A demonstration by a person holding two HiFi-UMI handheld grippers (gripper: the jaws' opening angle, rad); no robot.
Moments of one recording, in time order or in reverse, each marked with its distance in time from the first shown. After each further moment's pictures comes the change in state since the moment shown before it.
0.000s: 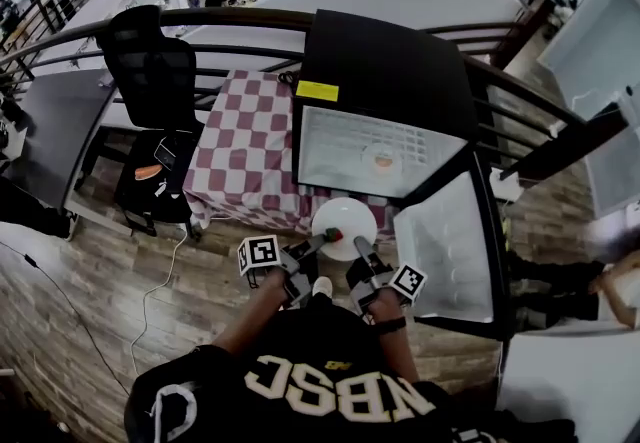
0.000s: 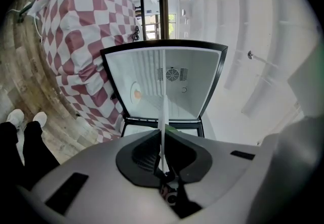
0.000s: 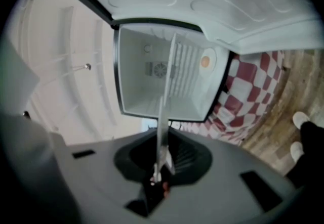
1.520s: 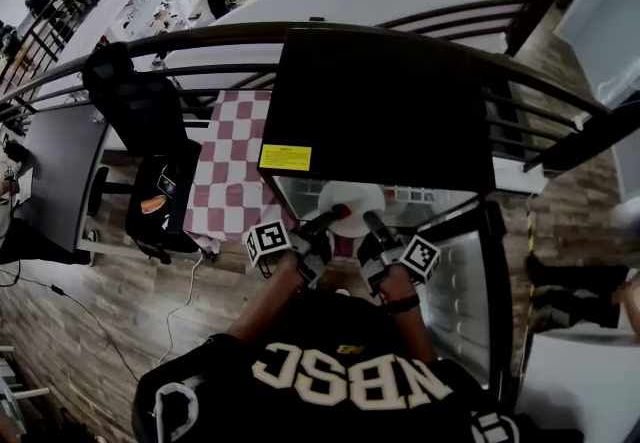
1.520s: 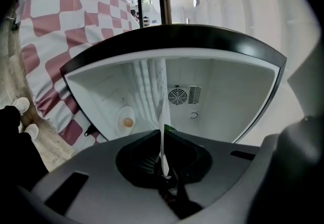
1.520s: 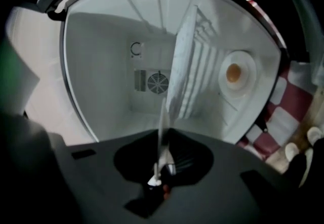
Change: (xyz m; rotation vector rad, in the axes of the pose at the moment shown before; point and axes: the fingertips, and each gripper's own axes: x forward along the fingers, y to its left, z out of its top) left arm 0.124 -0.021 0.140 -0.022 -0.113 0.069; right arm 0.135 0.018 0.132 0.005 -0.006 0.010
